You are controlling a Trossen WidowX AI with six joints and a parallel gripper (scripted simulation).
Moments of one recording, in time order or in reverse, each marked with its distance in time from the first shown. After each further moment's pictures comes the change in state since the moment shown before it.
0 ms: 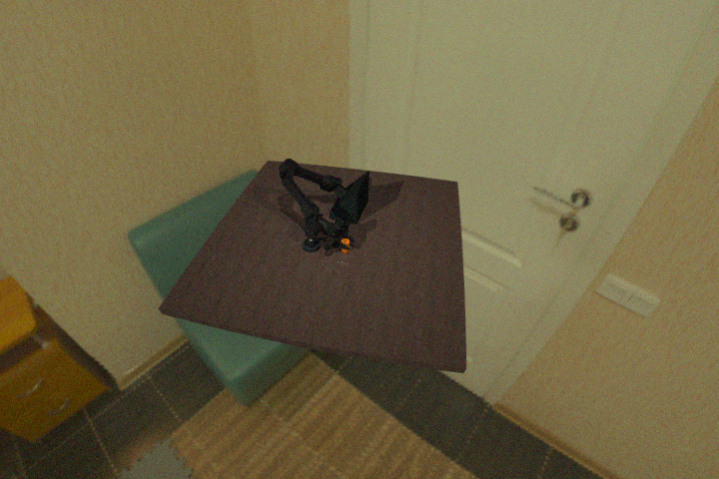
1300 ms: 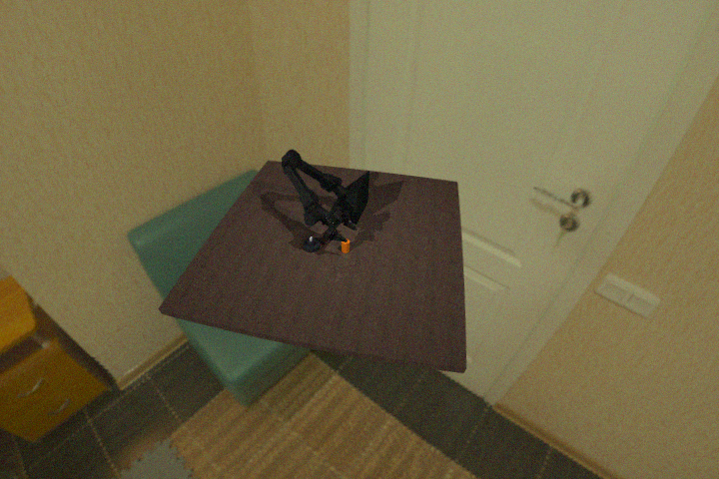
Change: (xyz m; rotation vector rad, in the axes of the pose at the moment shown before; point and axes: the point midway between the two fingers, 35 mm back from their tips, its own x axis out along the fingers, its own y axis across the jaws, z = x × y) arm -0.023 -0.002 0.061 -0.010 -0.012 0.000
